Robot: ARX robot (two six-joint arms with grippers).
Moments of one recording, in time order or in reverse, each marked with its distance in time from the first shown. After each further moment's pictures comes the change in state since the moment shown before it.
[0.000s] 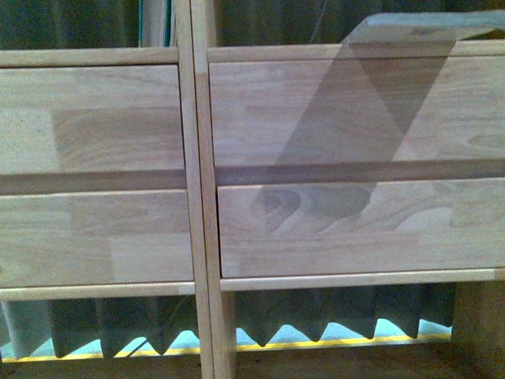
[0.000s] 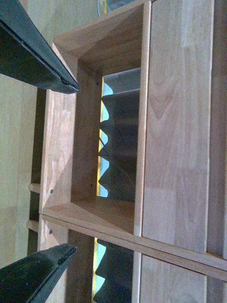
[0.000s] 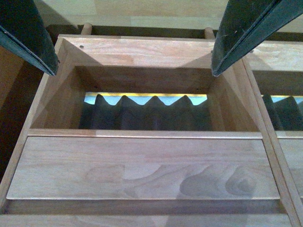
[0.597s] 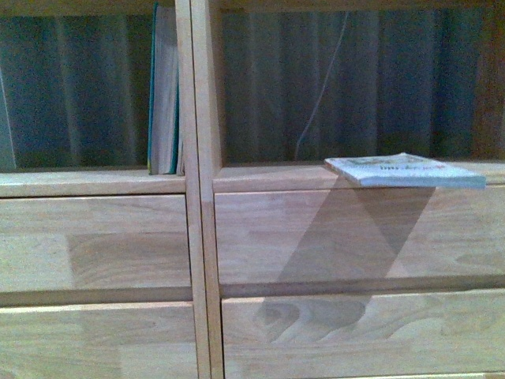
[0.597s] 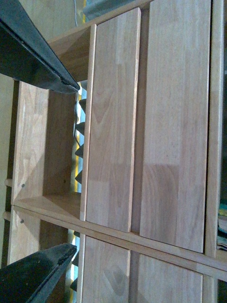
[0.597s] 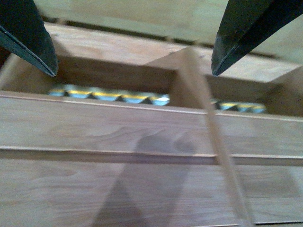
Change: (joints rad) left arm 0.000 0.000 0.000 0.000 0.000 0.000; right arm -0.080 0.126 0.066 -0.064 -0.302 0.033
